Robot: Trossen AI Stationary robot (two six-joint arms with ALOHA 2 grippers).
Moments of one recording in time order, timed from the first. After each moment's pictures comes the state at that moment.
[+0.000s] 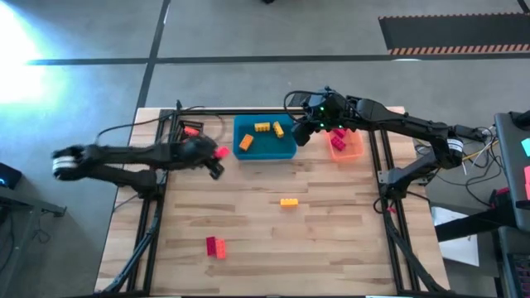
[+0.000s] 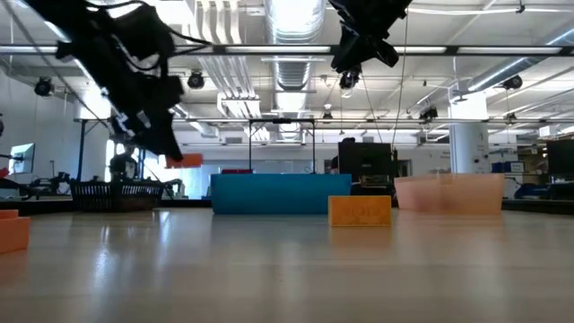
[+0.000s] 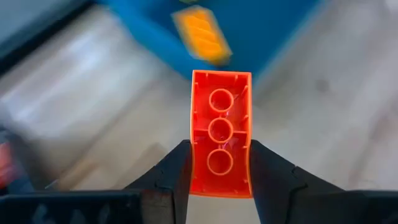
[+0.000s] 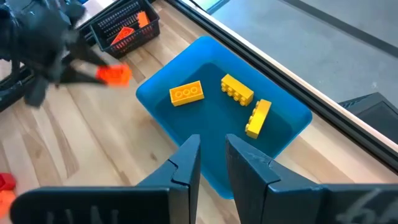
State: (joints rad) left arm 0.23 1.06 0.57 -0.38 -0.32 -0.38; right arm -0.34 1.46 1.45 -0.73 0.08 0.37
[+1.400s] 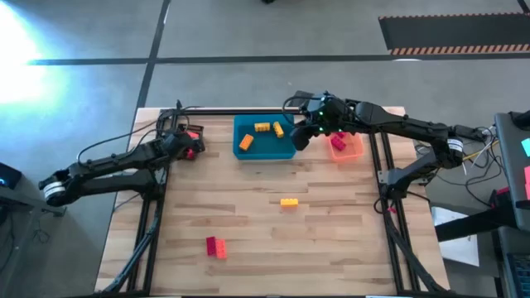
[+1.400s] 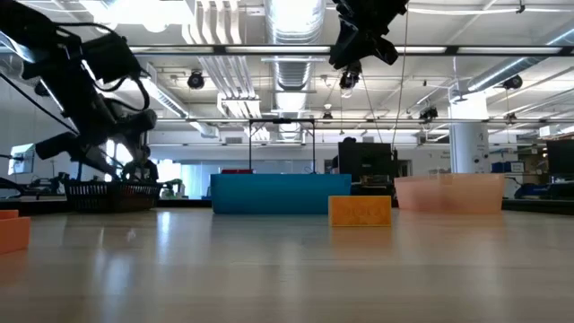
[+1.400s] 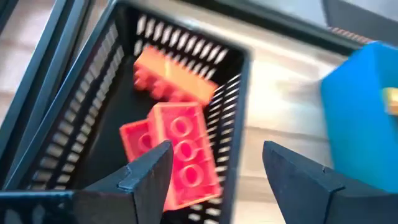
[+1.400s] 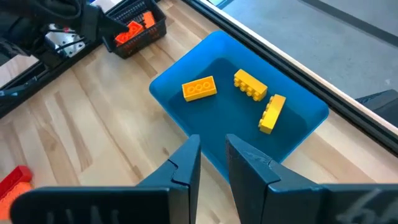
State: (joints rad) left arm 0.56 0.77 0.37 -0.48 -0.47 -1.04; right arm -0.30 1.46 1.45 -0.73 0.08 0.40
